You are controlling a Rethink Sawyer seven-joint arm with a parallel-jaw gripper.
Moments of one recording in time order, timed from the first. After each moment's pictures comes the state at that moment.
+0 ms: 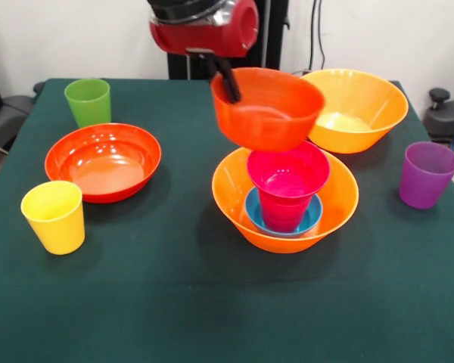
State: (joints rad) arm -0.56 -0.68 0.34 1.48 0.04 0.98 1.96
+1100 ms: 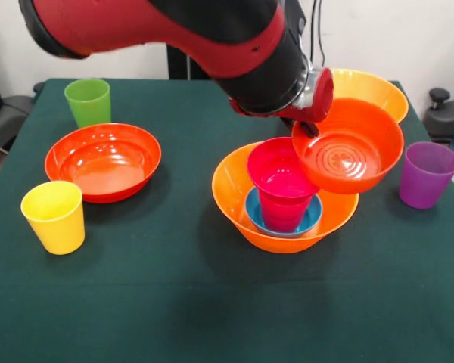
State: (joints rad) arm -0.41 -0.37 0.30 1.10 0.12 1.36 1.98
